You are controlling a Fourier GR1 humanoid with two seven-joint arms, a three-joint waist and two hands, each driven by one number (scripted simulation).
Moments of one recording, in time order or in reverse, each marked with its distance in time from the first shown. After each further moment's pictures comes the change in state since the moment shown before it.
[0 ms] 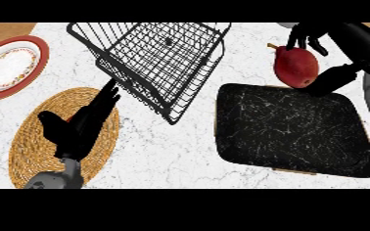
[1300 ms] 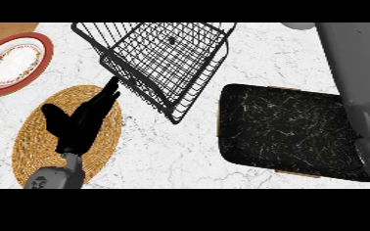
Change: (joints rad) left arm -0.031 -0.026 0.033 0.020 -0.031 -0.011 0.032; right arm -0.742 0.251 -0.026 0.460 -0.010 0.025 0.283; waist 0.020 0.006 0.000
